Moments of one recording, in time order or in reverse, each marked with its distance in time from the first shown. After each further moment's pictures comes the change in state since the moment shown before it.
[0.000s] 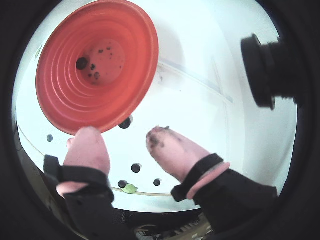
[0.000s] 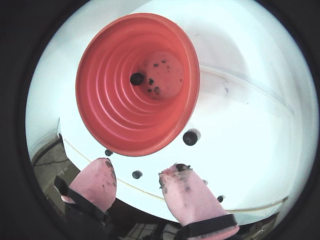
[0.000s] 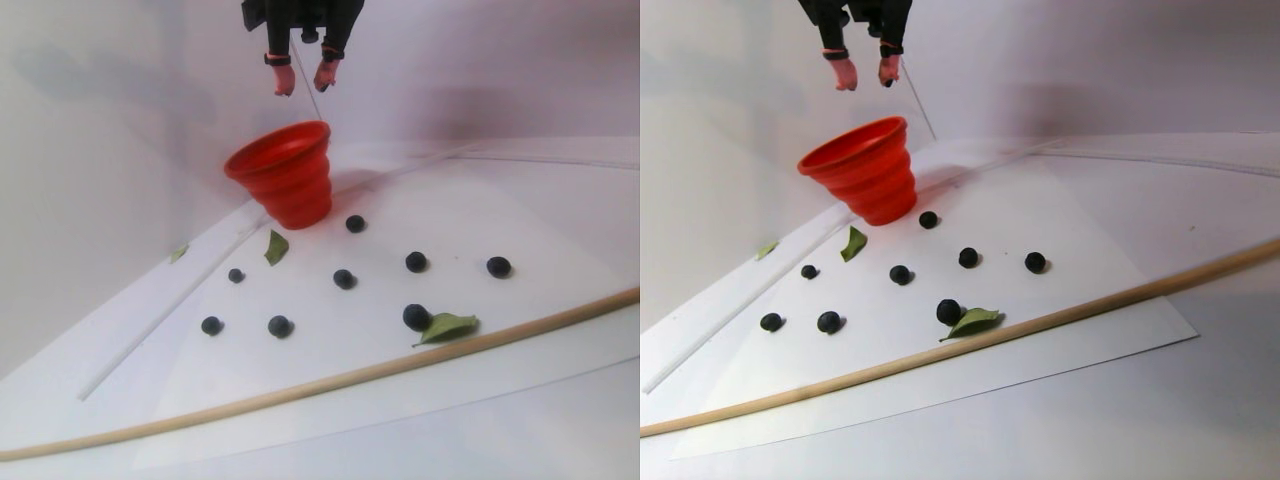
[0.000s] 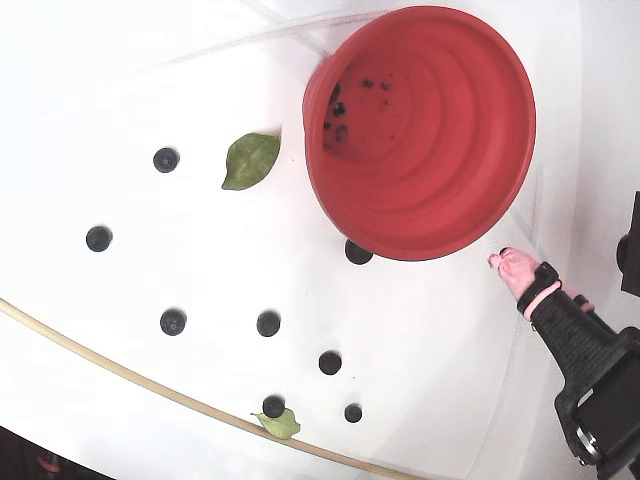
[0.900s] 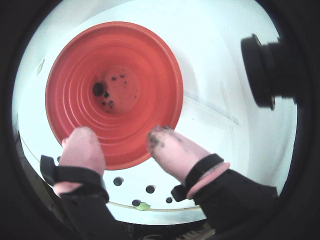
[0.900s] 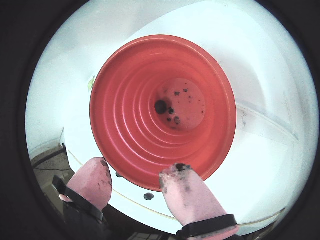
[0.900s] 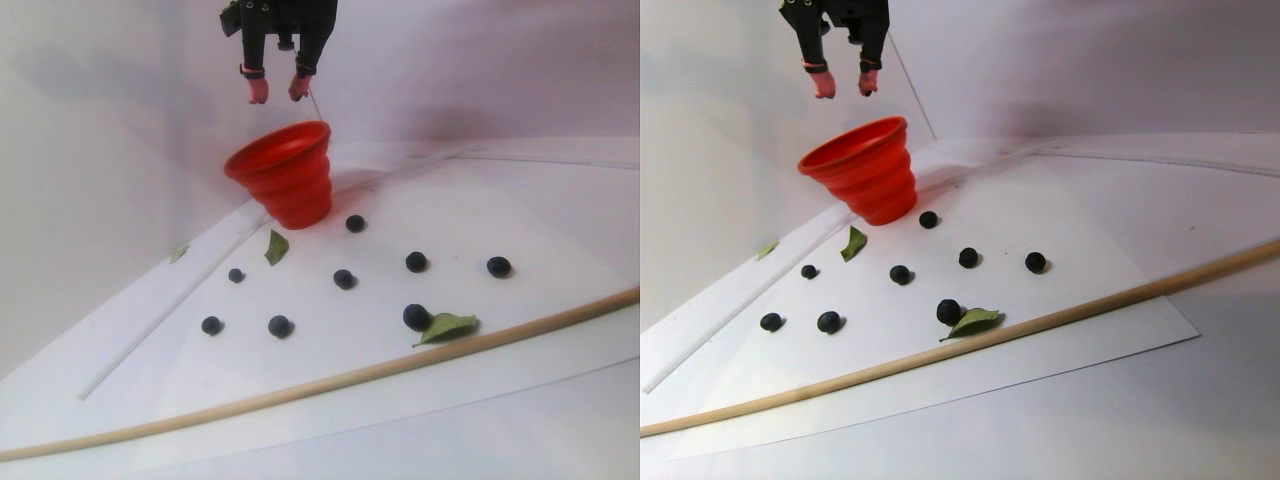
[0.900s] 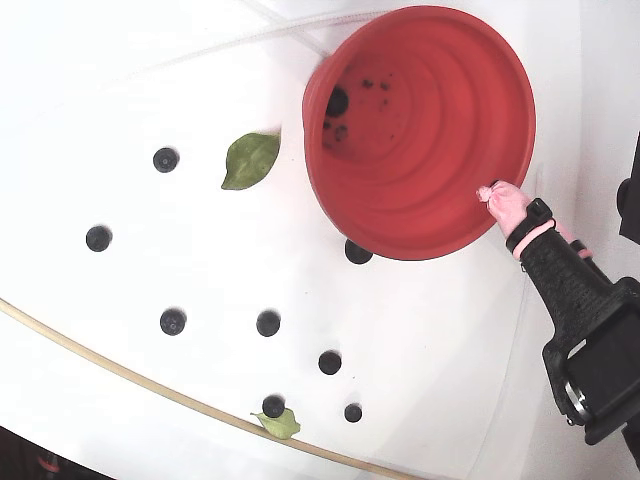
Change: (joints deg) arm -5.2 -5.6 0.0 -11.9 1.8
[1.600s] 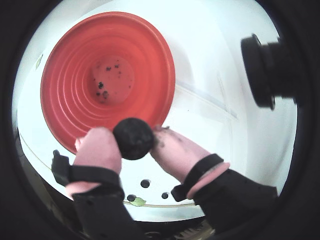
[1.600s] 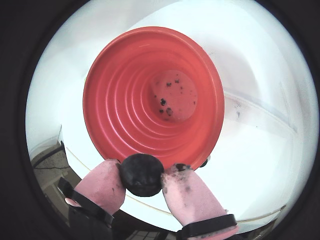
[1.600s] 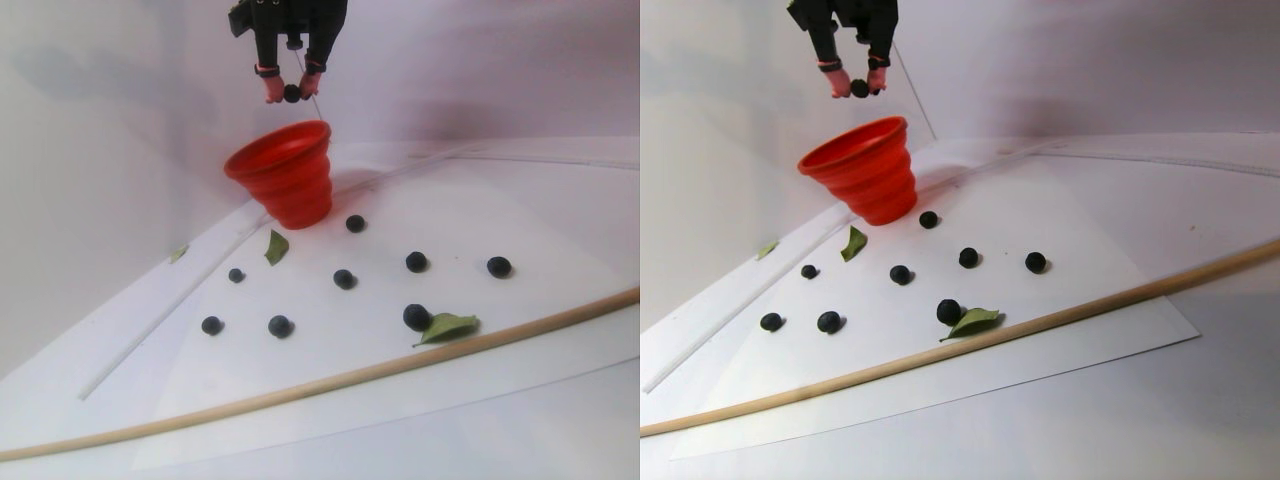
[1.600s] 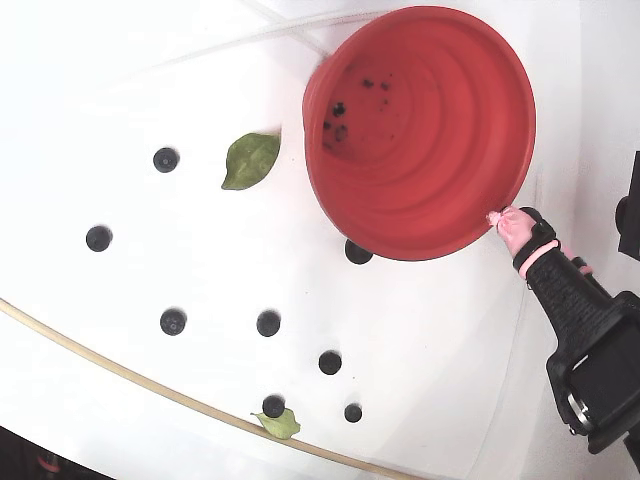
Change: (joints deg) arm 1.9 1.3 0.0 2.6 -0.5
